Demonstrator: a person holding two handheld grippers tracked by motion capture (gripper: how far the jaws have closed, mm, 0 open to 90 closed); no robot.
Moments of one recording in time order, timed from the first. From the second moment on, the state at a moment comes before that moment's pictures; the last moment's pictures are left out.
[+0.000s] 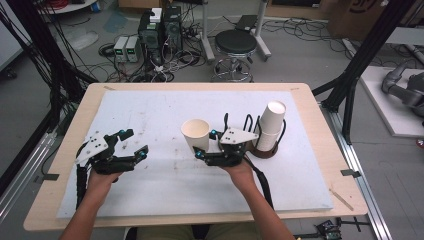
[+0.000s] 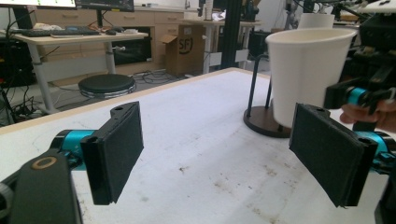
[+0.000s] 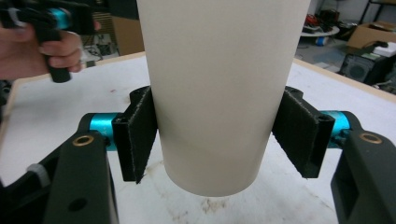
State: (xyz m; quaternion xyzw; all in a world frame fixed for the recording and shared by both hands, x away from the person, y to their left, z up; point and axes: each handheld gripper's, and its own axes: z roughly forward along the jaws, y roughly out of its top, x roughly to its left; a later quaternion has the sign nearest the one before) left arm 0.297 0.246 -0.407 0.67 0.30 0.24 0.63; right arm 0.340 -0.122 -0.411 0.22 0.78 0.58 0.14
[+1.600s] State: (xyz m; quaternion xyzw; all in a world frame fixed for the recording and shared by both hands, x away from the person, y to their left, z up) left arm 0.301 0.257 -0.414 0.67 0.32 0.24 0.62; right arm 0.382 -0.052 -0.451 0.29 0.85 0.42 0.13
